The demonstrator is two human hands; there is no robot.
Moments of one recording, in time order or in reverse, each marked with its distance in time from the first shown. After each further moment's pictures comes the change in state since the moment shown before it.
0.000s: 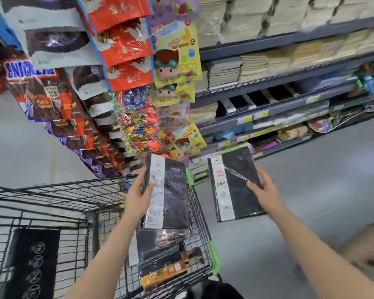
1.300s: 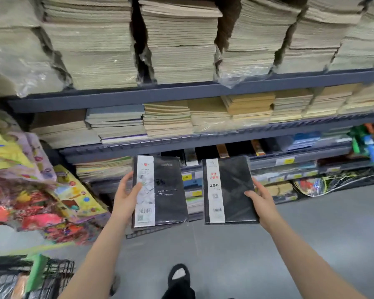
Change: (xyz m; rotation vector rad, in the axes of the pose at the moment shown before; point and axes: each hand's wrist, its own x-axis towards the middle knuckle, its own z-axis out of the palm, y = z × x) left_hand 0.248 0.151 0.404 -0.351 0.256 -0.126; right_hand 0.419 -0.023 -0.292 0.212 -0.104 0.155
